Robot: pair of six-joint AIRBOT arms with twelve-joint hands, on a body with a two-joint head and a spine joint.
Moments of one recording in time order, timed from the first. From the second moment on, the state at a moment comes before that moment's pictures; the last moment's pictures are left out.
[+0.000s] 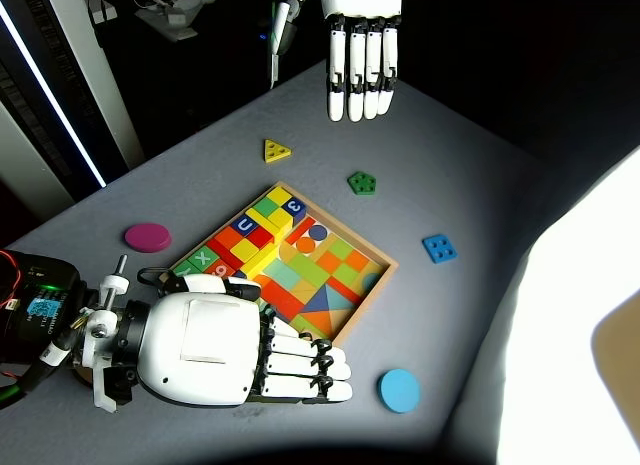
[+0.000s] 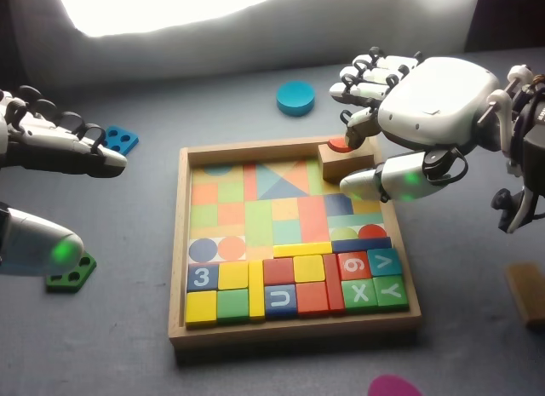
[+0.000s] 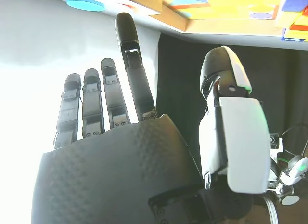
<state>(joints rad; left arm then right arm) -0.22 -0.42 0.74 3.00 -0.88 -1.87 -0.42 -1.26 1.36 0.00 0.29 -1.18</state>
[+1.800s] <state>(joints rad) -0.22 -0.42 0.75 3.00 -0.88 -1.87 -0.41 -1.25 1.33 -0.01 0.23 -1.15</state>
